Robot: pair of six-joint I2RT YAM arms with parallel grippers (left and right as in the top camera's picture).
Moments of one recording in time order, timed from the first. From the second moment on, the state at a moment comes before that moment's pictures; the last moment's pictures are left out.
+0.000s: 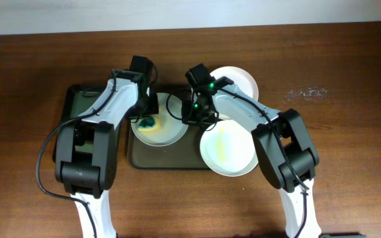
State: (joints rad) left arm -0.22 2.14 1.56 -0.87 -0.05 -0.29; right arm 0.50 2.23 1.63 -0.73 -0.34 0.55
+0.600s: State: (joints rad) left arm -0.21 2.15 1.55 -0.58 0.03 -0.12; right arm 0.48 2.23 1.63 -0.76 -0.35 0.59
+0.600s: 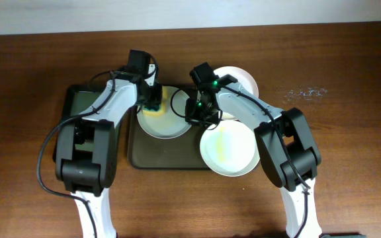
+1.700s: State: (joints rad) left arm -0.30 2.15 1.58 -0.93 0.20 0.10; right arm 0.49 2.23 1.63 -0.82 -0.39 0.54
